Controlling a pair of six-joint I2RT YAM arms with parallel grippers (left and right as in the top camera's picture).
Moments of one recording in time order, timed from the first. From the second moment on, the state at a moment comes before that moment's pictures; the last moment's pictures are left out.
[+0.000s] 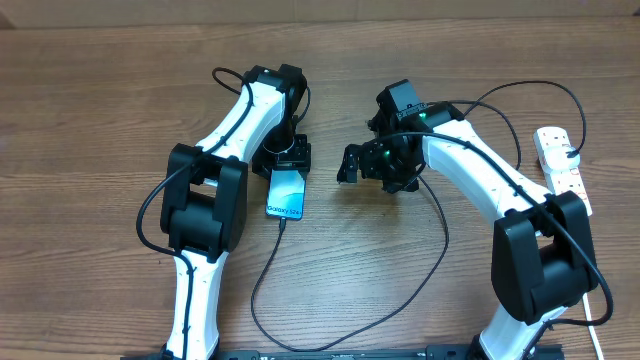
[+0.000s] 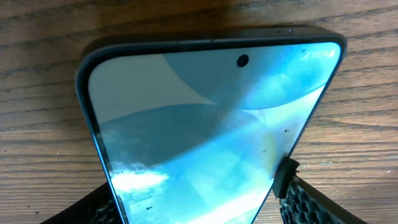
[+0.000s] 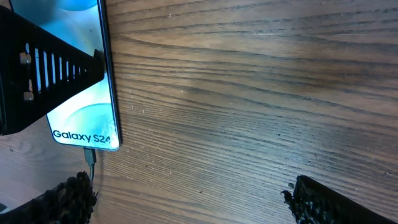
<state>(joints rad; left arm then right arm) -0.34 2.32 1.87 -1.30 0.10 -0.32 0.38 1.89 1.39 -0.91 -0.38 0.41</state>
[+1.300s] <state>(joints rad) -0.17 2.31 2.22 -1.45 0.12 -0.31 0.38 1.89 1.39 -0.92 -0.38 0.41</state>
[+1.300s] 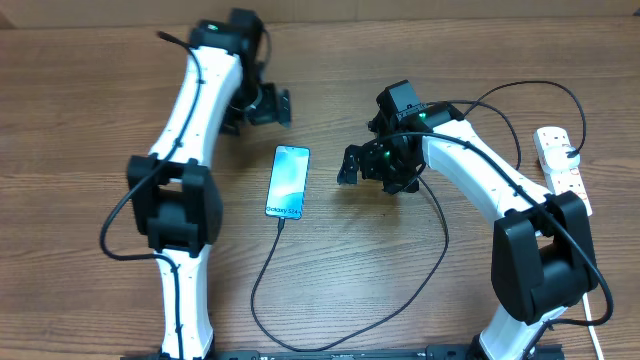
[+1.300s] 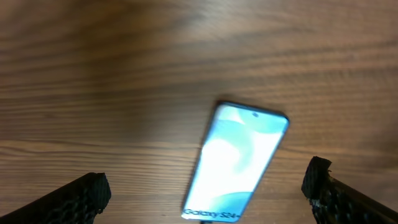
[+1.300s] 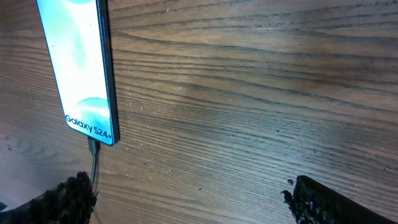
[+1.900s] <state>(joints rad) -0.10 2.31 2.22 -1.40 0.12 -0.31 0.38 1.89 1.39 -0.92 -0.38 0.41</state>
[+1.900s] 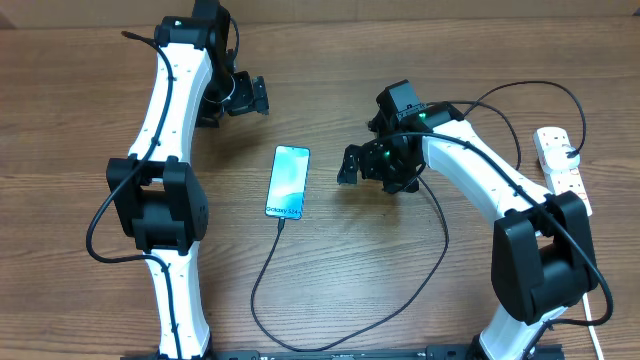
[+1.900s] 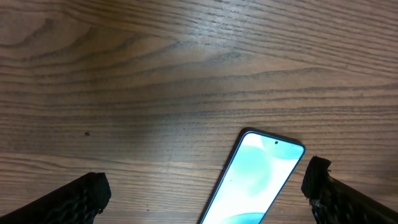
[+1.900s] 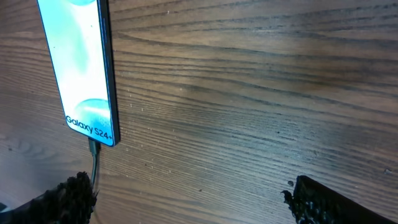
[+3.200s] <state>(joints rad) -0.10 2.31 2.22 -1.38 0.12 -0.31 0.38 1.89 1.39 -0.81 -0.20 0.40</state>
